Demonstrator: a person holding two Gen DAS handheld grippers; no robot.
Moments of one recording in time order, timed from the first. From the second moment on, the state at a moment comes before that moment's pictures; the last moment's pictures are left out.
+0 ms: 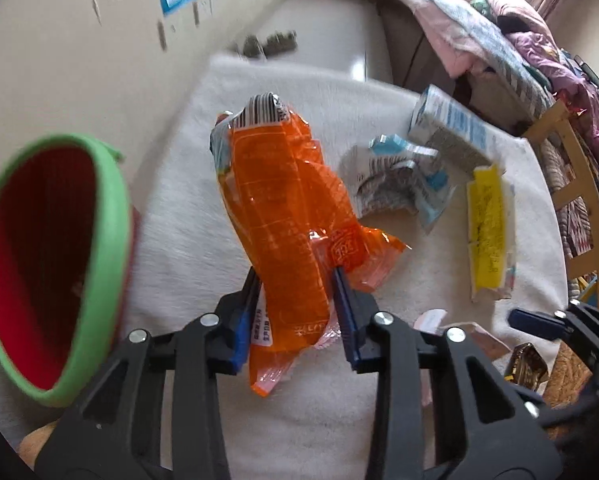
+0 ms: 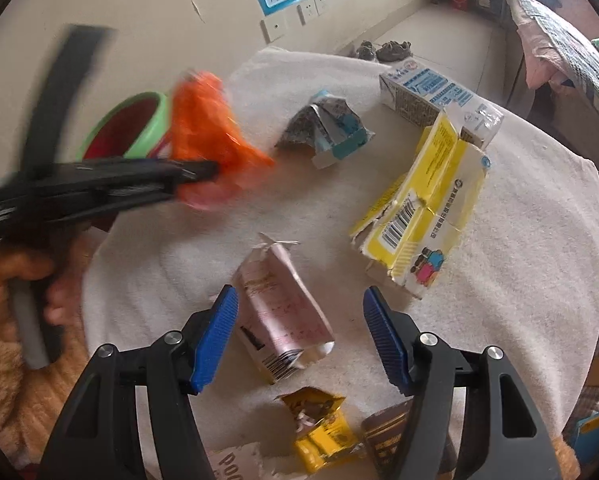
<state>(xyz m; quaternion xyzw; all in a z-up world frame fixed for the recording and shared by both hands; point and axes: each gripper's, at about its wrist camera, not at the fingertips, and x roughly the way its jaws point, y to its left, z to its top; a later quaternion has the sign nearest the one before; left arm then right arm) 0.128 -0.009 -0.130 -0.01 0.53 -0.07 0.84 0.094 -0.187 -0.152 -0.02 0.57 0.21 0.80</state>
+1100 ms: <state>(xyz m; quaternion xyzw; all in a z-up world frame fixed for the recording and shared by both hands) 0.015 0.042 0.012 -0.03 0.35 0.03 0.93 0.032 -0.124 -0.002 -0.09 0.38 0.20 0.90</state>
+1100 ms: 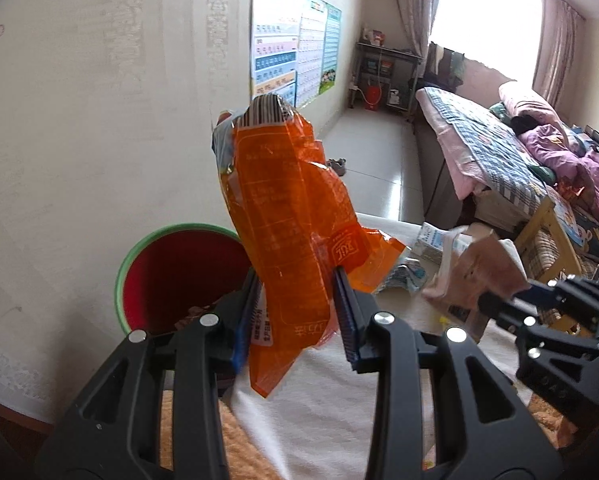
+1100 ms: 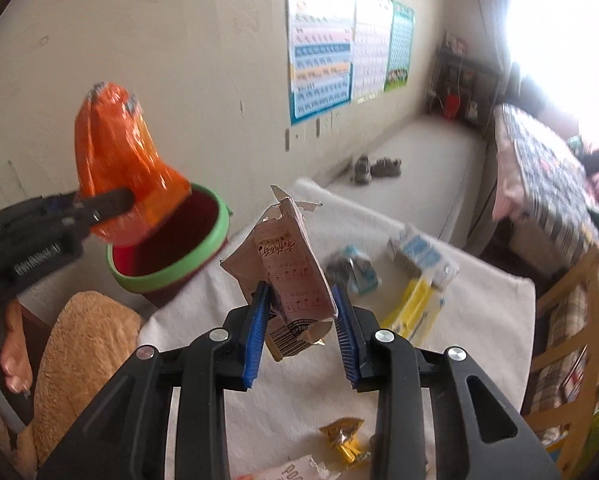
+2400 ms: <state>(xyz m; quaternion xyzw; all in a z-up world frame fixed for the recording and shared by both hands) -0.022 0.135 0.003 -0.07 0.35 0.14 0.93 0.026 -0.015 -0.001 -0.17 0.36 0.28 0.87</state>
